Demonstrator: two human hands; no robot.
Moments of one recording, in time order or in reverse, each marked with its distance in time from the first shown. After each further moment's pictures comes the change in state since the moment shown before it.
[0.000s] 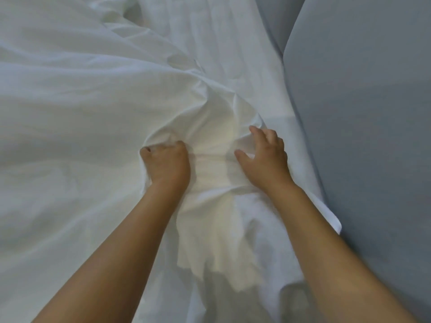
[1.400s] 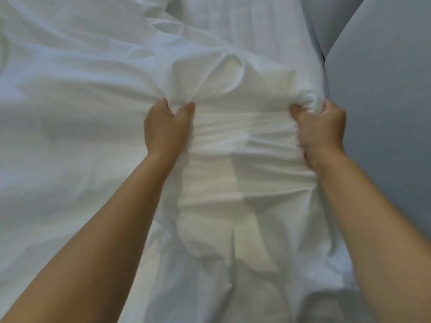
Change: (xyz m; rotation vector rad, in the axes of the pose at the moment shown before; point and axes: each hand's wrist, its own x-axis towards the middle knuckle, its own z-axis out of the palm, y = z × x) left_hand 0.041 -0.050 -0.023 -1.081 0.306 -0.317; right_hand 0.072 -0.006 -0.011 0.577 0.357 0.242
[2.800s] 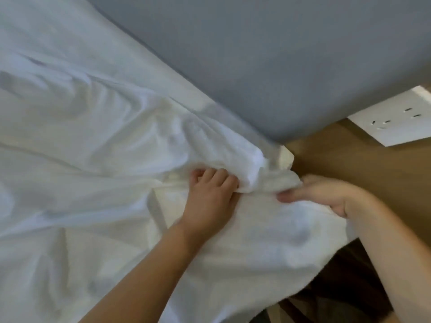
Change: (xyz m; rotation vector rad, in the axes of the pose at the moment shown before) left_hand -0.339 -0.081 0.035 0.265 -0.901 1.374; right_hand -0.346 0.184 -0.278 0.285 -0.480 0.952
